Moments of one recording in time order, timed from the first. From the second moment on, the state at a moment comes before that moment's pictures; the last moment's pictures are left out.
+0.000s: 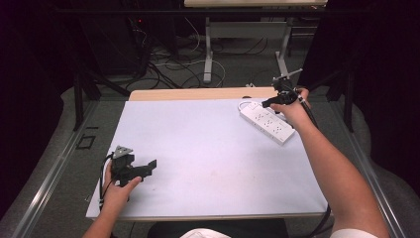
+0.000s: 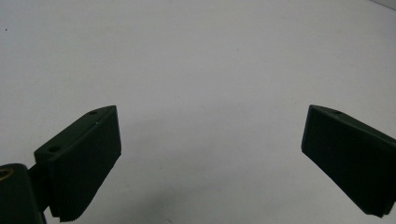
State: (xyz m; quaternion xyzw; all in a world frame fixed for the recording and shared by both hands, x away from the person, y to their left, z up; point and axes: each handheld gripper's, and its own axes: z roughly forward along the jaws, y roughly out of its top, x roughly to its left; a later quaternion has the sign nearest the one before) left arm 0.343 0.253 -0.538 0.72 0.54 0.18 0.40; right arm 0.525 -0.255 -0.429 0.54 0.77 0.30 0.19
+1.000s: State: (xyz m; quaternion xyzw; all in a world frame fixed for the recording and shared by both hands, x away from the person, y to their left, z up) left arm 0.342 0.253 -0.537 0.72 0.54 0.18 0.40; right arm 0.455 -0.222 -0.420 0.46 0.80 0.34 0.19
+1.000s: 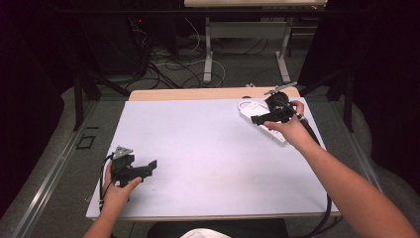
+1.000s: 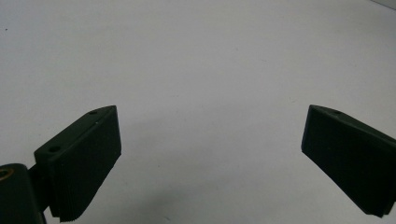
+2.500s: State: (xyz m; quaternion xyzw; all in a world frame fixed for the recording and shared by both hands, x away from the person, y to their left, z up) left arm 0.341 0.253 -0.538 0.72 0.54 0.18 0.40; right arm 0.391 -0.233 -0.510 0.45 0.79 0.37 0.16
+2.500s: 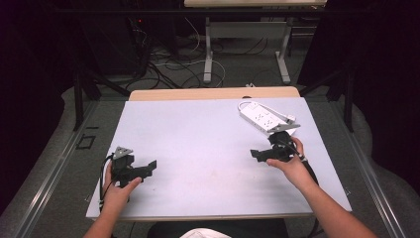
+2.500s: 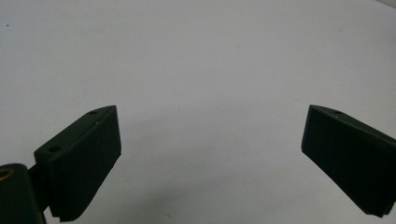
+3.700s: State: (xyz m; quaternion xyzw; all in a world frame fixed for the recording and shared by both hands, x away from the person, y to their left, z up) left arm 0.342 0.251 -0.540 0.73 0.53 0.18 0.39; right arm 0.367 -0.228 -0.563 0.44 0.79 0.38 0.20
